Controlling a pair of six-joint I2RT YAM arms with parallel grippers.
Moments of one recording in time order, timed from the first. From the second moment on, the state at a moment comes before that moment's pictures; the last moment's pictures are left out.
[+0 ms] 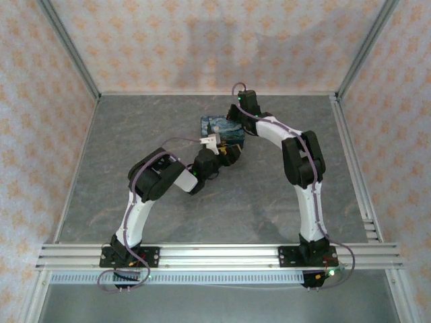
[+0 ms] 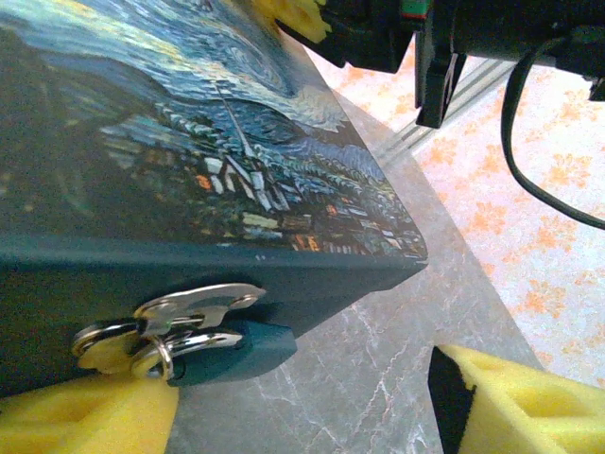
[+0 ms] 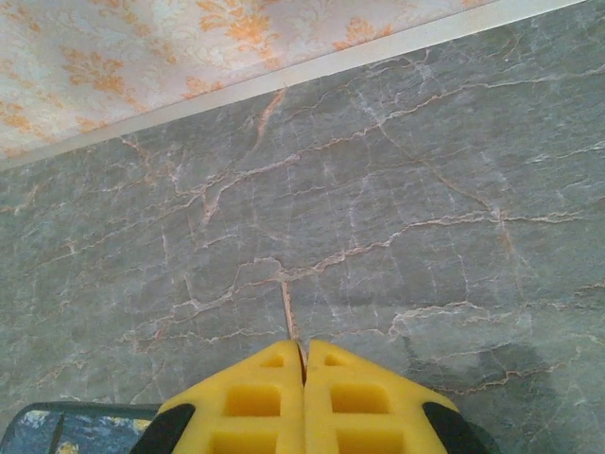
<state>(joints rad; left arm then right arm) -0.63 2.20 0.94 1.07 -0.03 -0.77 0.39 2.23 1.70 -0.11 -0.06 0.52</state>
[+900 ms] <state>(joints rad) -0.61 2.19 0.85 1.18 -0.03 -0.76 0.41 2.22 1.68 -0.12 -0.07 0.53</state>
